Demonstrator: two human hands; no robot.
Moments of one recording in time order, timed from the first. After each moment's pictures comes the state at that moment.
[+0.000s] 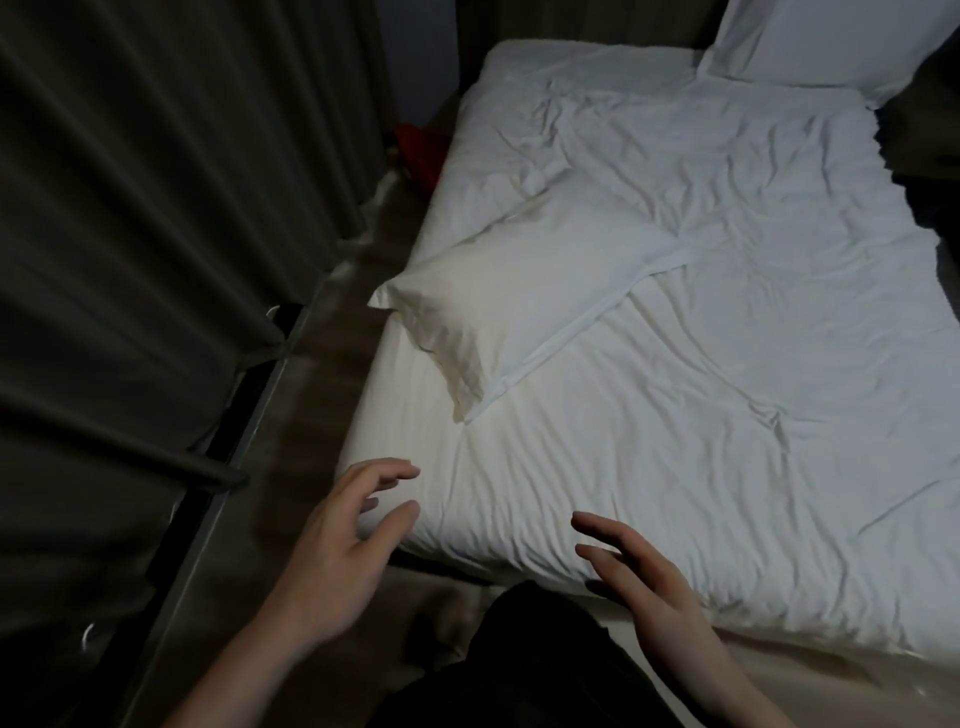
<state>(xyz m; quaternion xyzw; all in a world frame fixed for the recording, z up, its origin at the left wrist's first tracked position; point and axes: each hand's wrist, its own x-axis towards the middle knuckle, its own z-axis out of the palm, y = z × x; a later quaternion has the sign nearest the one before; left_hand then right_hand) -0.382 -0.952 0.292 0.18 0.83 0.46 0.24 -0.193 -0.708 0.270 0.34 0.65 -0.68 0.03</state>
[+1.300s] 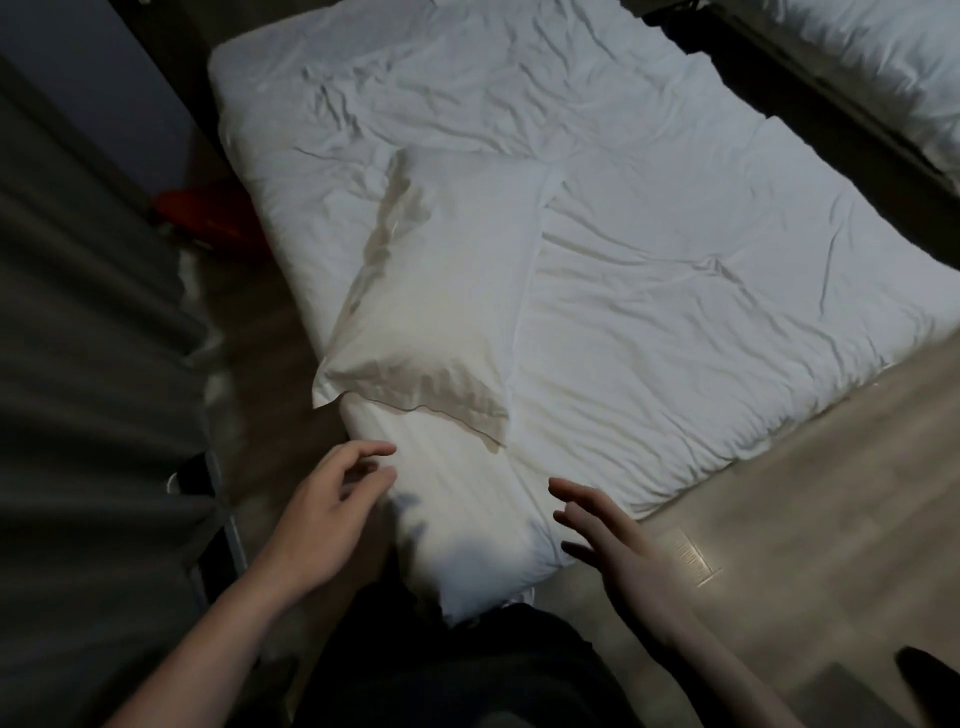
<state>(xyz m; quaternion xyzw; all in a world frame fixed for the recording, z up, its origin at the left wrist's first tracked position) -0.738 -0.955 0.245 0.39 0.76 0.33 0.40 -0.437 -0.885 0.241 0.52 0.45 -0.69 -0.21</state>
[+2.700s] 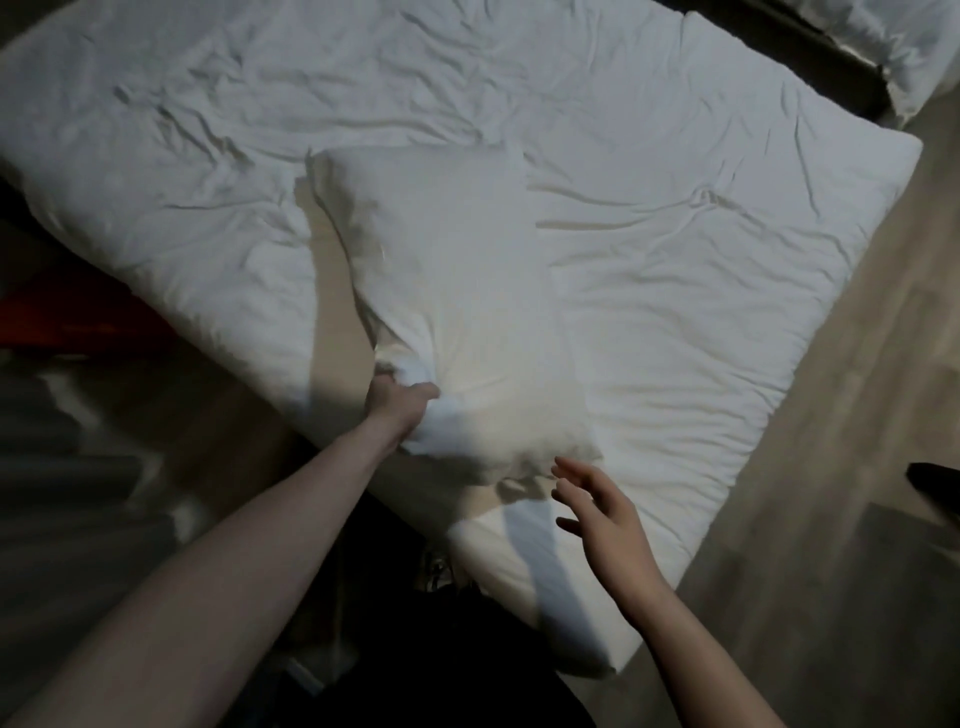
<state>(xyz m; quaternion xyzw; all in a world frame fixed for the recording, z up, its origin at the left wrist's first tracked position) -0.968 -0.646 0.076 0.30 0.79 0.19 0.49 -0.731 -0.805 0.150 0.70 0.28 -0.57 -0.31</state>
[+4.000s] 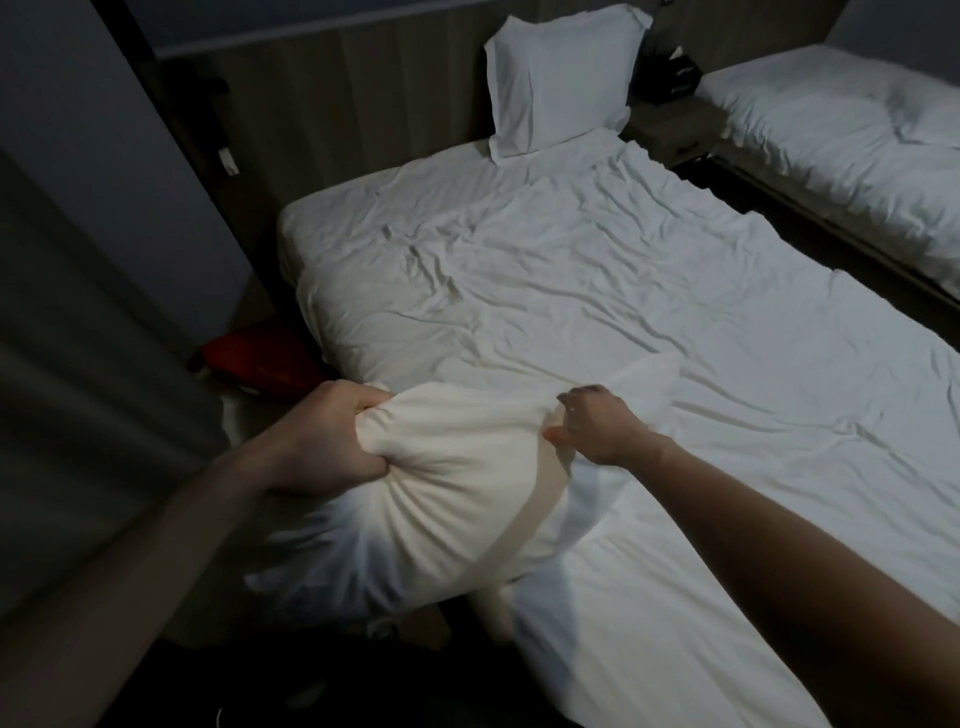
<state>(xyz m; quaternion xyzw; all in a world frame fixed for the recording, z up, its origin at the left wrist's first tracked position) -1.257 -0.692 0.334 0.67 0.63 0.22 0.33 -0.937 -0.522 0.210 0.49 0.84 -0.23 0.03</state>
